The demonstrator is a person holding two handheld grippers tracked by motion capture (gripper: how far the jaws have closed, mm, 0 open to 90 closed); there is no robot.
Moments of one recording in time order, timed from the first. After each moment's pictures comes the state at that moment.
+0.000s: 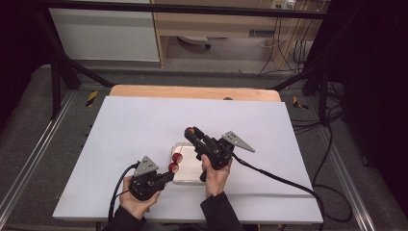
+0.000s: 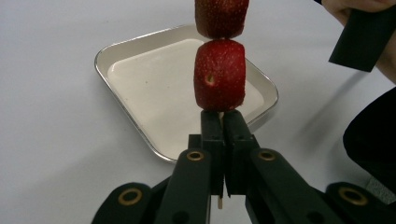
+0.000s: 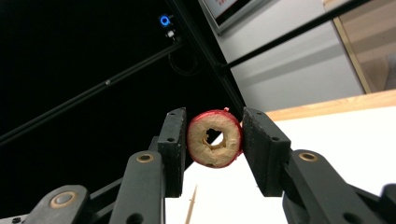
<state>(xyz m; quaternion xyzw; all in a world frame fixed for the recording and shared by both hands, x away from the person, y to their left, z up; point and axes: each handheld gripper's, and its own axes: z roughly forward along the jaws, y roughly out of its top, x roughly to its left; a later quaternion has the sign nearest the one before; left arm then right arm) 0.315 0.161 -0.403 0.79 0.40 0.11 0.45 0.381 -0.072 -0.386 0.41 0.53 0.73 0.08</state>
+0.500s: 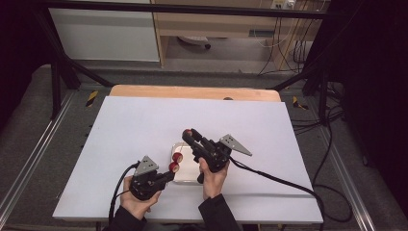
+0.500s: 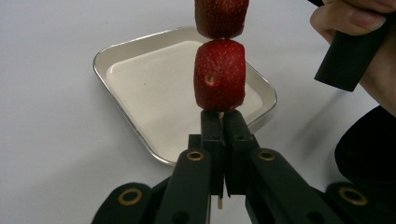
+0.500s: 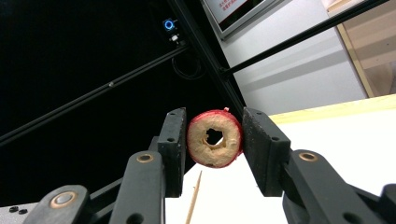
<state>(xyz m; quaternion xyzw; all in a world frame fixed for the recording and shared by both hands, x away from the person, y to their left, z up) 0.315 0.161 -0.403 0.79 0.40 0.11 0.45 0.379 -0.066 -0.395 0.40 0.53 0.74 0.08</state>
